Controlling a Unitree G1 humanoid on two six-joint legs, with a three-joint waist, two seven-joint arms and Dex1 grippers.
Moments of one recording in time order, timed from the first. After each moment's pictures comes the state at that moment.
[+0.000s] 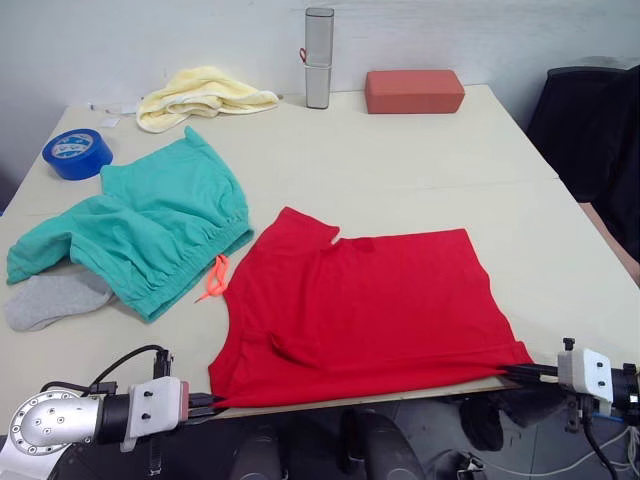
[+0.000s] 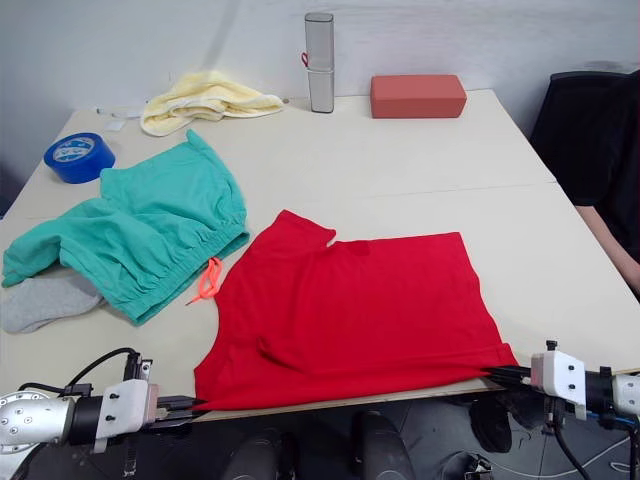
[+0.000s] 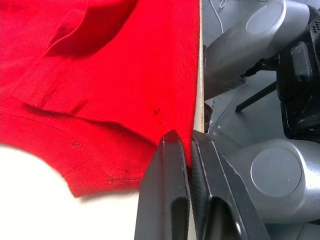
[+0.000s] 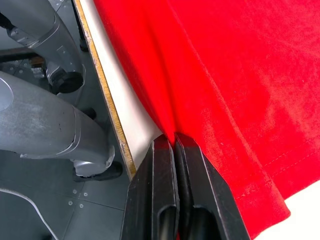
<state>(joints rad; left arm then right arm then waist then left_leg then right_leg) 0.51 0.88 0.23 -0.38 -0.27 -0.11 -1.08 0.18 -0.94 -0.20 0.38 0.38 -0.57 1.40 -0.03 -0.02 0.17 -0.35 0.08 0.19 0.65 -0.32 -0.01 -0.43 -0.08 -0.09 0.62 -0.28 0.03</state>
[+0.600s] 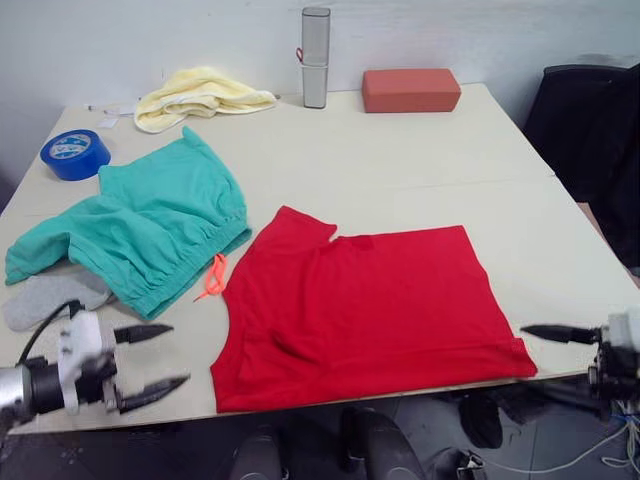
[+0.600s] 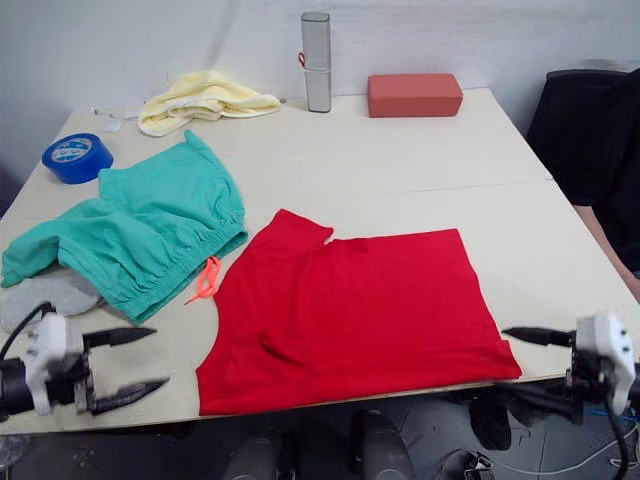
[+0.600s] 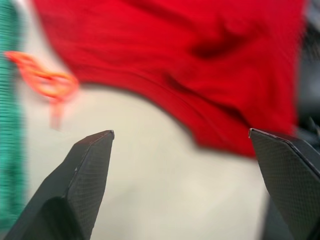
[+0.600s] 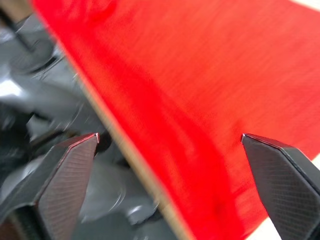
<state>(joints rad) 0.35 0.91 0.51 -0.29 -0.61 0.35 -1.06 0.27 -1.02 -0.45 0.04 0.70 0.10 1.36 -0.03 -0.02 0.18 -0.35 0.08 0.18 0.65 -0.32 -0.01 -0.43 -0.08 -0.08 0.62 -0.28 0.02</state>
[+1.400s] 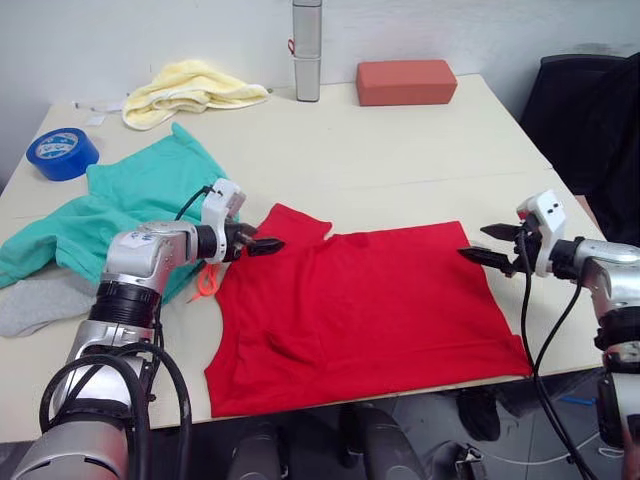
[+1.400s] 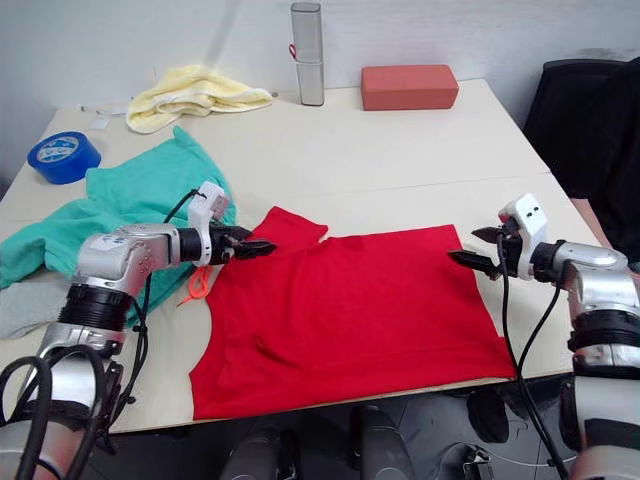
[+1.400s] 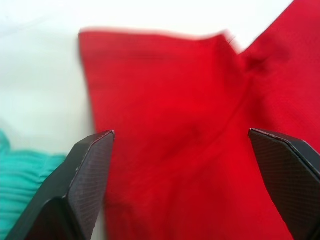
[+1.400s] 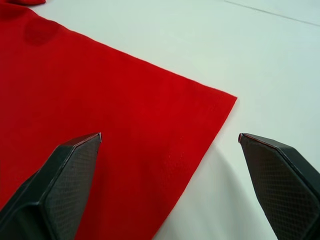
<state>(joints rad) -0.81 0.59 -0.12 0.41 -0.35 0.84 -0.70 -0.75 -0.80 -0.04 0.83 0.26 0.22 1.13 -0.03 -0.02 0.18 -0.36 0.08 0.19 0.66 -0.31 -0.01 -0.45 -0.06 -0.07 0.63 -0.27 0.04</state>
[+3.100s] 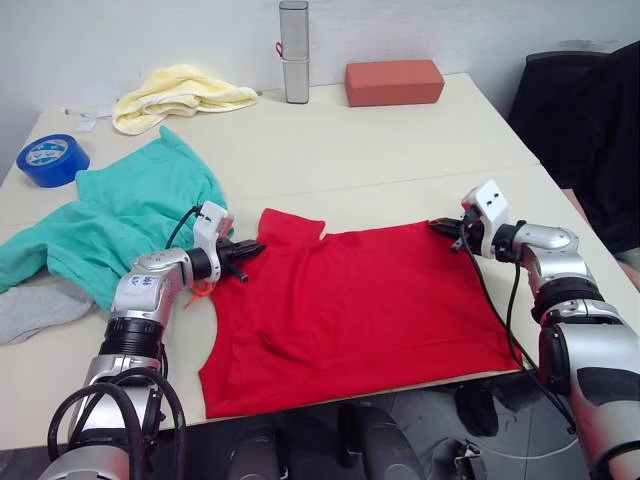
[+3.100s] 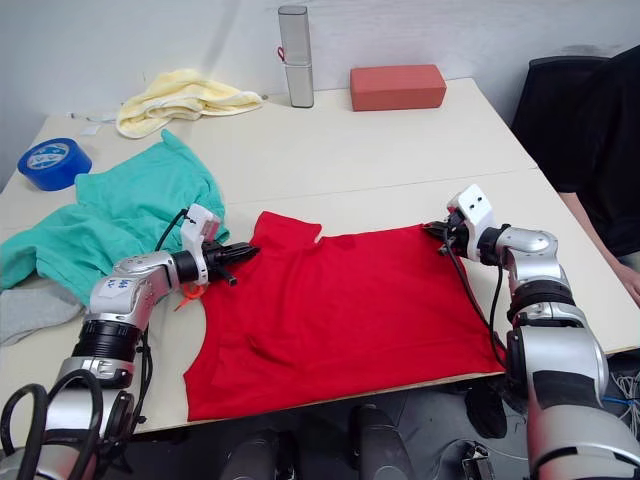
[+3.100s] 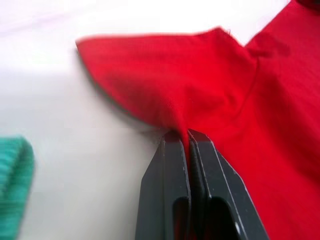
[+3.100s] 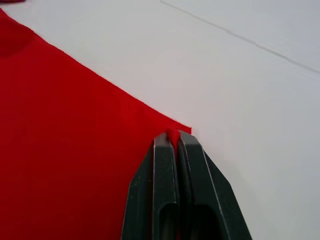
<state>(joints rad) -0.62 0.50 0.04 0.44 -0.28 0.41 -0.78 -0.96 -0.61 -0.05 1.21 0.03 -0.24 1.04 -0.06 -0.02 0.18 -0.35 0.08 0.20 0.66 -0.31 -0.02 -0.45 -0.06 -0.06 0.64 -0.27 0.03</state>
